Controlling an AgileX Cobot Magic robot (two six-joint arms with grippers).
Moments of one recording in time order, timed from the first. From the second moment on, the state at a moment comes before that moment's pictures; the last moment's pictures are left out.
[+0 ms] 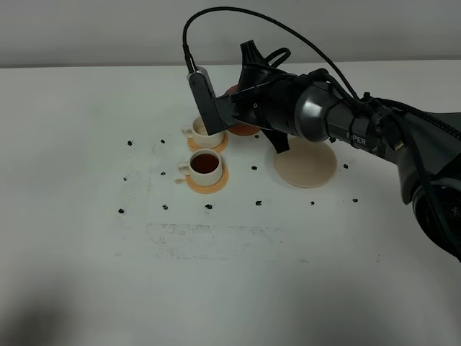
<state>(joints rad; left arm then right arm) 0.07 0.00 -0.46 -0.07 1.07 0.12 0.76 2.25 -1.74 -0.86 0.75 -0.62</state>
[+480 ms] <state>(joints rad) 0.07 0.00 -0.46 -0.07 1.07 0.12 0.76 2.25 -1.74 -0.95 0.74 -0.64</state>
